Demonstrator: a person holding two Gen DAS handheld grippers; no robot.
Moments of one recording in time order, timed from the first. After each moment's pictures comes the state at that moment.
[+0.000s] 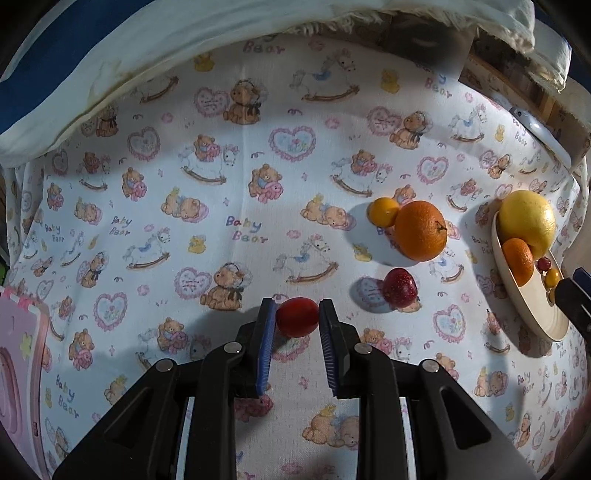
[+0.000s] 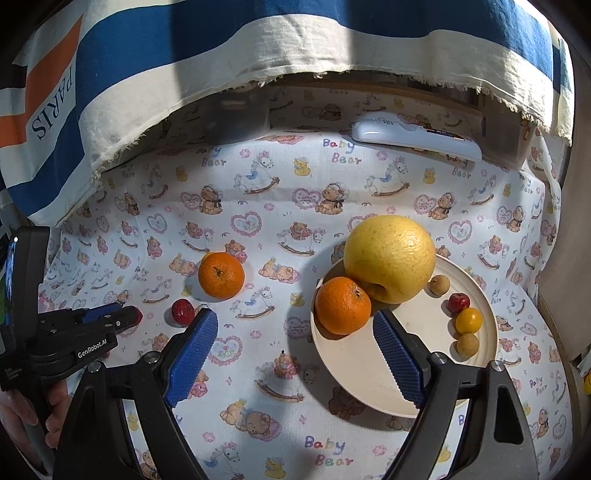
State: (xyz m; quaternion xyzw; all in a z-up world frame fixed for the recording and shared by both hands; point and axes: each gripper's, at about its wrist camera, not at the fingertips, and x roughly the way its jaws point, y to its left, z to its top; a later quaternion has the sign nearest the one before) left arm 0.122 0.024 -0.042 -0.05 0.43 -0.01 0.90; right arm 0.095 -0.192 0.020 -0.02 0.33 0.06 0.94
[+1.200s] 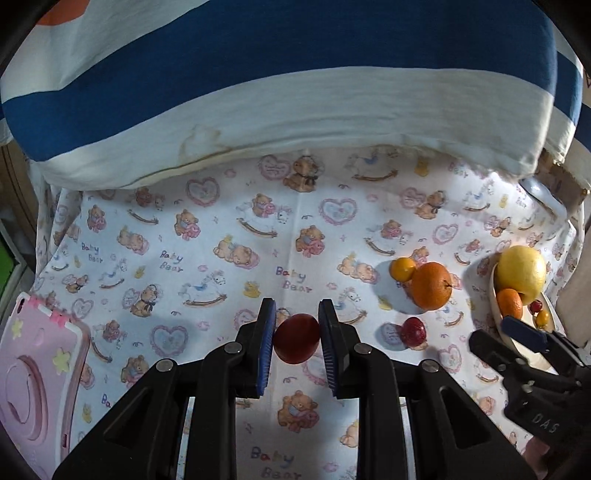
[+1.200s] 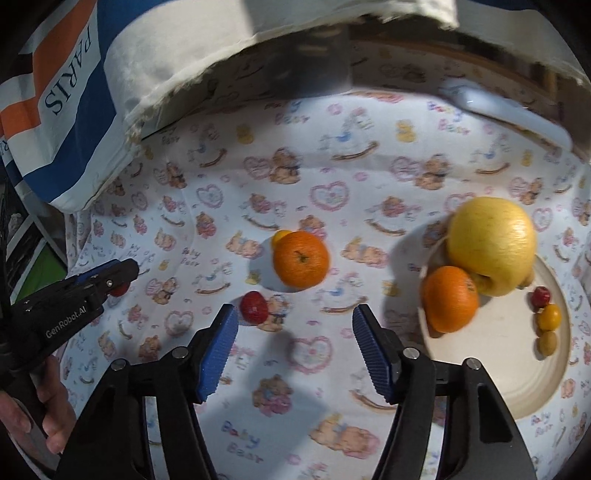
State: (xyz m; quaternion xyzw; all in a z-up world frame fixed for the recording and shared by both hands) left arm 0.111 0.067 -0.005 -0.08 0.38 0.01 0.92; right arm 0.128 -0.128 0.000 0.00 0.40 0.14 0.91
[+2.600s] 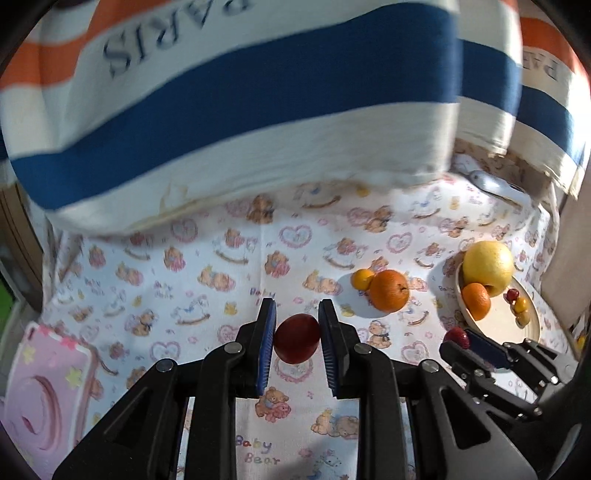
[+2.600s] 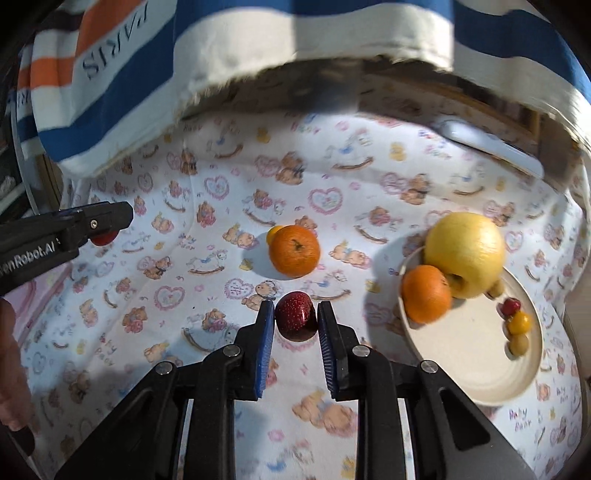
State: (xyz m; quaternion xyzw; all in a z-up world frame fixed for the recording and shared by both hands) left arm 0.077 0.027 0.030 -0.03 0.32 -0.01 0.95; right arm 0.081 -0.135 -0.001 -0.06 0.33 0.12 0.93
